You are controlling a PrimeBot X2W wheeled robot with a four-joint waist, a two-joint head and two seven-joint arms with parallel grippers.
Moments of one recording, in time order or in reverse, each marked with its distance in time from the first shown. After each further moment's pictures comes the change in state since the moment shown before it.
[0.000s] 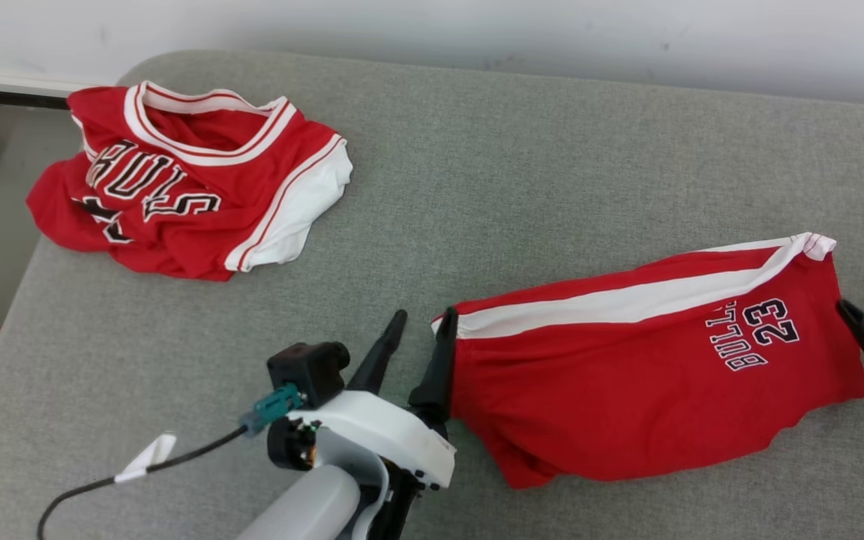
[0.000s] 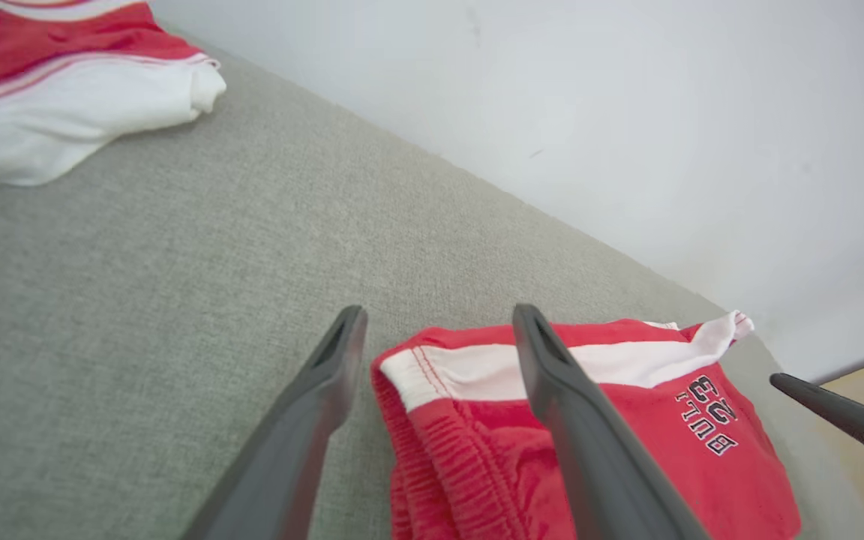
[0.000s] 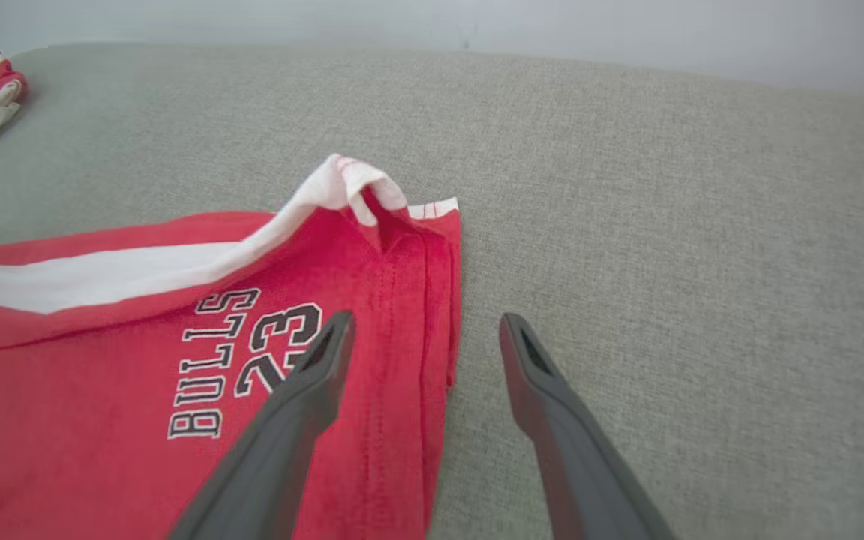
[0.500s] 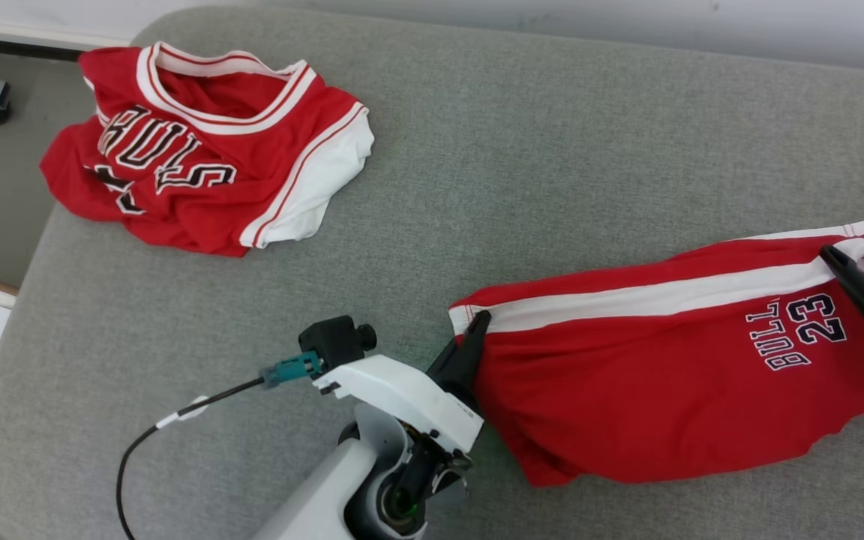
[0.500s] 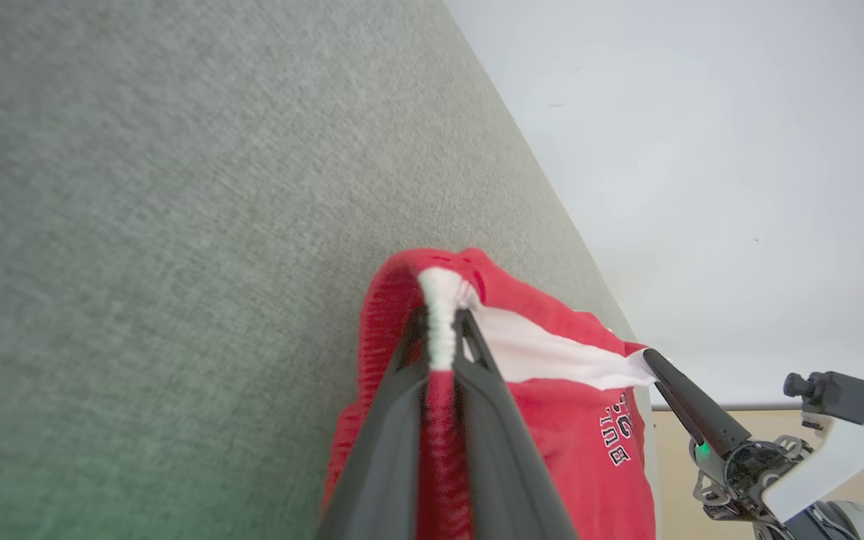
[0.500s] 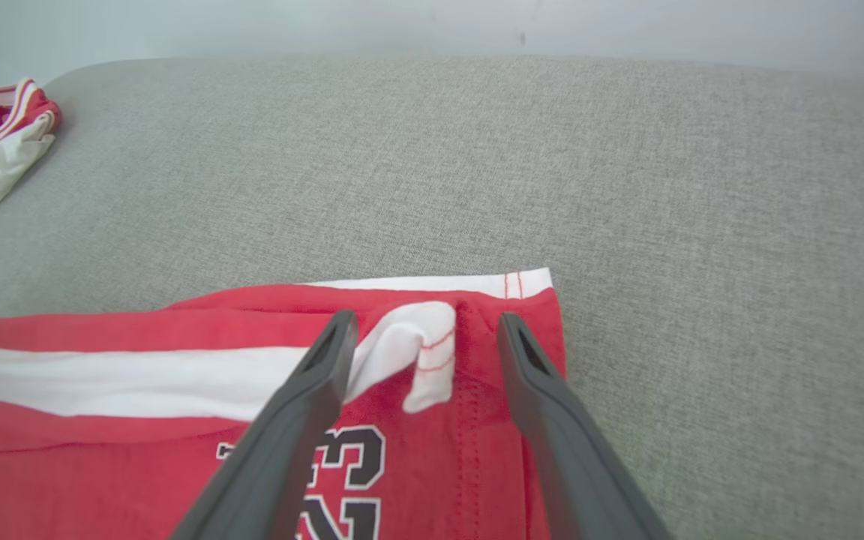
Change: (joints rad) left arm -0.039 -0.114 0.068 0.068 -0.344 -0.115 0.160; right arm -0.111 0.085 -0.057 0.003 -0.016 0.000 0.119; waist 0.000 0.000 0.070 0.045
